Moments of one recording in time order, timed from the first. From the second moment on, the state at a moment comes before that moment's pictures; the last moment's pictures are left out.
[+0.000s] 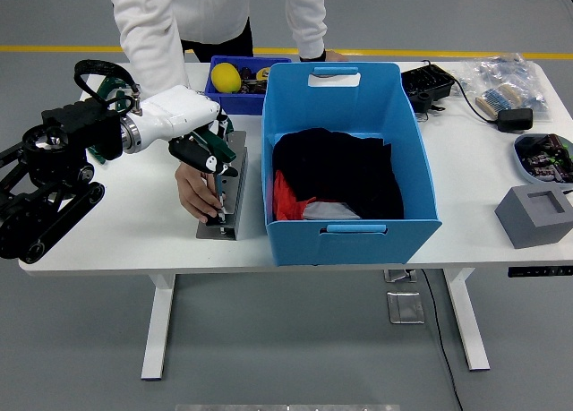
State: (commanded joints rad) left arm -0.79 0.40 -0.80 -1.12 2.20 -0.17 -0.17; right arm 0.04 -0.13 0.66 0.18 -0.71 -0.09 -0.07
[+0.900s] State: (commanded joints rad) left arm -0.80 0.40 -0.78 -1.06 2.24 -0.14 -0.20; right arm 0.05 -0.13 0.66 0.18 -0.71 -0.09 -0.07
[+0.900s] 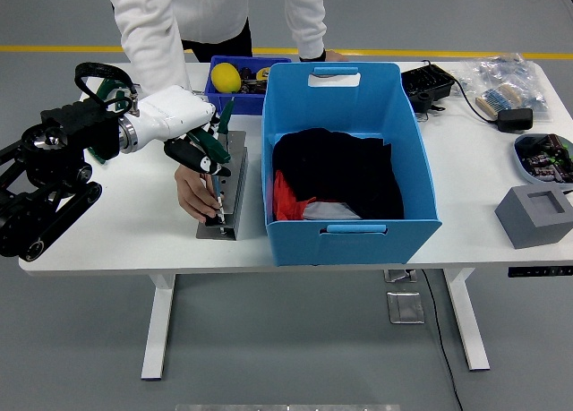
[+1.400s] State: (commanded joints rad) left arm -0.81 0.40 -0.77 -1.02 2.20 -0.08 -0.22; right arm 0.05 -0.14 0.66 0.18 -0.71 -0.10 -0.07
